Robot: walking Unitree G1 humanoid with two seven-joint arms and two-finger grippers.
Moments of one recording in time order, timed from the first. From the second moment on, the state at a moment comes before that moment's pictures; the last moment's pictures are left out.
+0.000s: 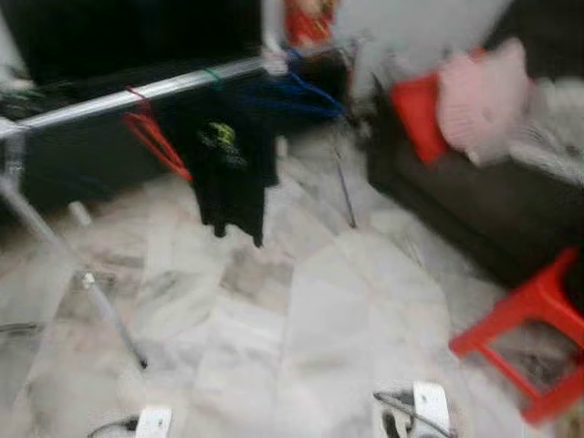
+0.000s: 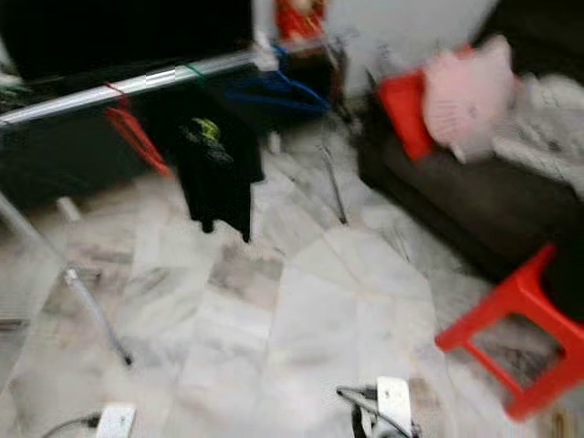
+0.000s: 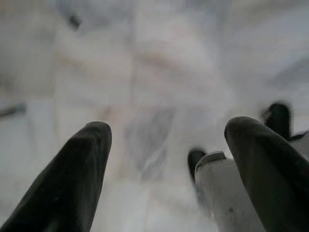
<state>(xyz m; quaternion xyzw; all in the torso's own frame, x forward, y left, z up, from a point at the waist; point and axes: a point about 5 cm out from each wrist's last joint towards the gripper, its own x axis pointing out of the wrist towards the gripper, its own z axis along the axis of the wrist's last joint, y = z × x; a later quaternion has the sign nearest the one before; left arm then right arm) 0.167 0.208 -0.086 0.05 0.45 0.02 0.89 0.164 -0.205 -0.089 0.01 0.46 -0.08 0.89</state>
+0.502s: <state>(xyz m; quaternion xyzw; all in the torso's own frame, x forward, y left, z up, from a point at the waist) 0.162 0.206 -0.089 0.05 0.46 0.02 0.89 0.176 -0.203 -0.084 0.01 0.44 -0.07 0.89</state>
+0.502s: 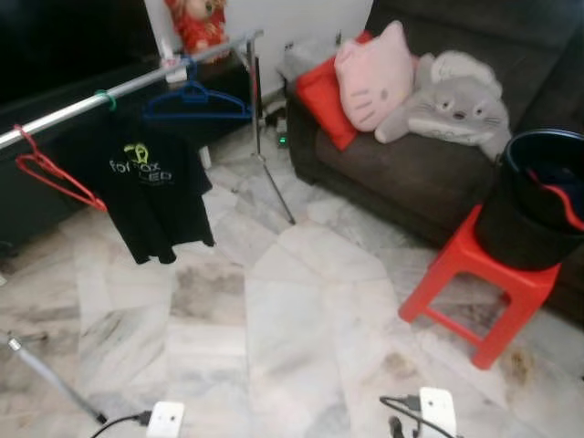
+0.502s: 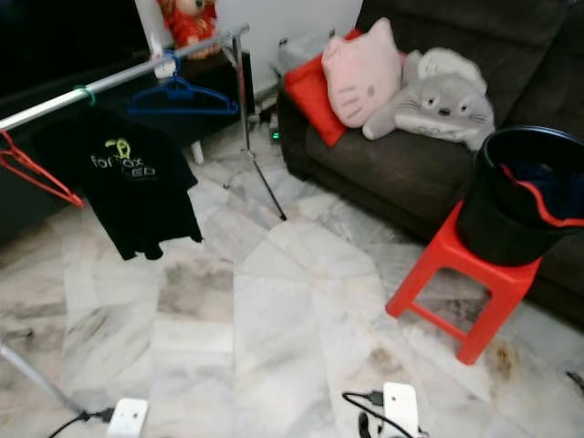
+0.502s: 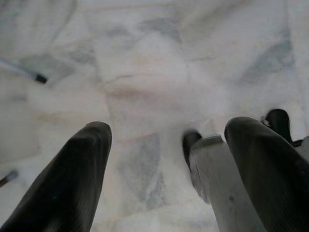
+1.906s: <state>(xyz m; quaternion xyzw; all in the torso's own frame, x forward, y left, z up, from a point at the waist) 0.169 0.196 -0.087 0.04 0.45 0.01 0.89 0.173 -0.204 -0.085 0.01 0.45 -0.08 0.89</state>
